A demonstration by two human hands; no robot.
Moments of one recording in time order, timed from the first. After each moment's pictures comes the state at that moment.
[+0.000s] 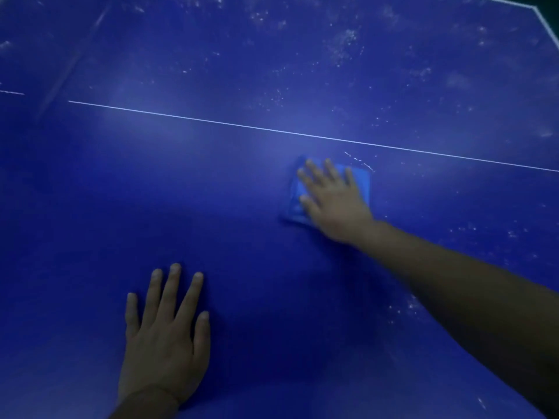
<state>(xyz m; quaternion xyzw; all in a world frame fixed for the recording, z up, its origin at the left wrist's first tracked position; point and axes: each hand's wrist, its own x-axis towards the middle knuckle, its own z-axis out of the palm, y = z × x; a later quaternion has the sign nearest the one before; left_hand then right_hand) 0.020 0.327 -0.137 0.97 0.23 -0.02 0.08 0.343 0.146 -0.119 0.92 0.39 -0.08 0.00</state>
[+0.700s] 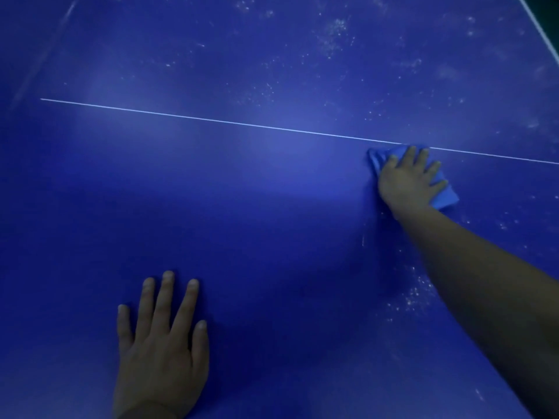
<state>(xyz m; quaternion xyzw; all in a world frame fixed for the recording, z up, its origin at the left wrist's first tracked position) 0.023 0.325 -0.133 0.97 0.23 -0.02 0.08 0.419 0.081 -0.113 0.98 -0.15 -0.04 -0.09</state>
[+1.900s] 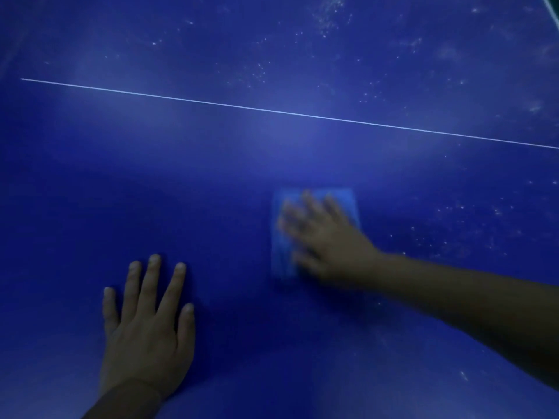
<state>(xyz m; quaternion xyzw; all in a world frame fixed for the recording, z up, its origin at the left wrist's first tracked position) 0.023 0.325 -0.133 0.97 0.23 -0.04 0.07 0.274 0.090 -0.125 0.83 0.56 -0.05 -0.01</state>
